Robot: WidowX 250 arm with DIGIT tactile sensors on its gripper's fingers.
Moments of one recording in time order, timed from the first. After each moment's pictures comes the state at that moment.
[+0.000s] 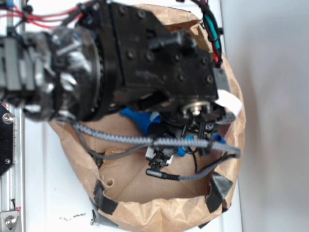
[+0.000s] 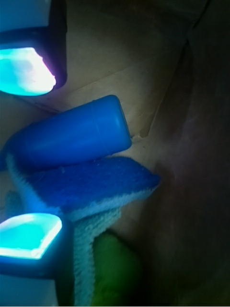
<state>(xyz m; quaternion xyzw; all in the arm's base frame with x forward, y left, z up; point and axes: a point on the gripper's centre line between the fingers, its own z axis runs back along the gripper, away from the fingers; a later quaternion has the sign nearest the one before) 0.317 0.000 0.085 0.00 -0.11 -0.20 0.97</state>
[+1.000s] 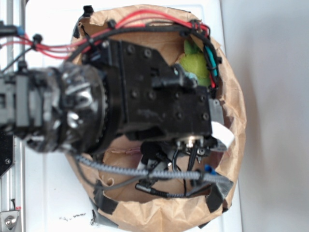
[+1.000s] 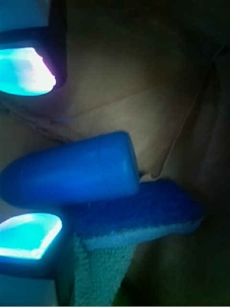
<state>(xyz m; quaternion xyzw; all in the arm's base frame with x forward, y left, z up) 0.309 -0.022 0.079 -0.01 -0.10 -0.23 0.97</state>
